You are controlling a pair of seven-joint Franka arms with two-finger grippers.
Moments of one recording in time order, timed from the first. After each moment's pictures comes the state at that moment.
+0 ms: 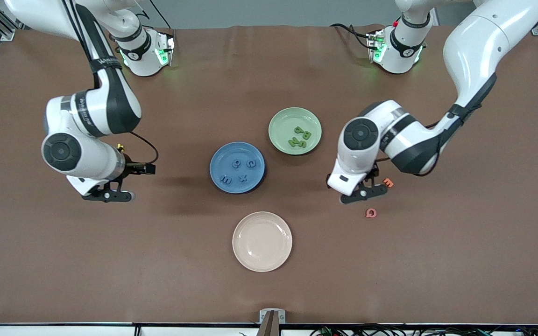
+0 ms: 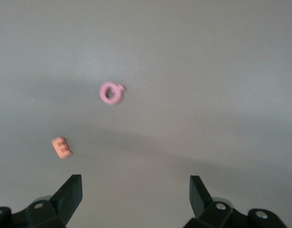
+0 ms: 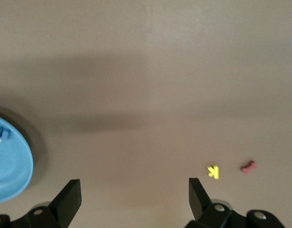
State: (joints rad) left arm 0.30 0.75 -0.98 -1.64 0.81 1.88 -1.09; right arm 0.24 0.30 -0.04 -1.76 -0.01 1.81 0.23
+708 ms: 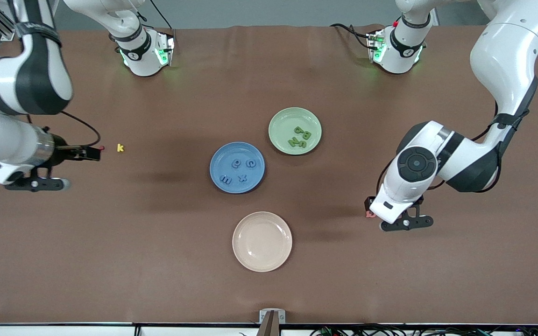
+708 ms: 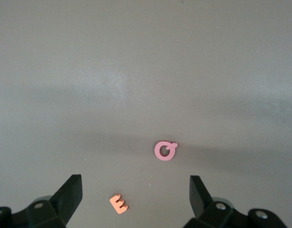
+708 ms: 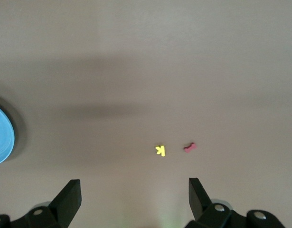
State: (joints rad) left arm 0.34 0.75 -0.88 -1.50 0.76 1.88 -0.77; right arm 0.07 0.23 -0.04 -1.58 -0.04 1.56 0.06
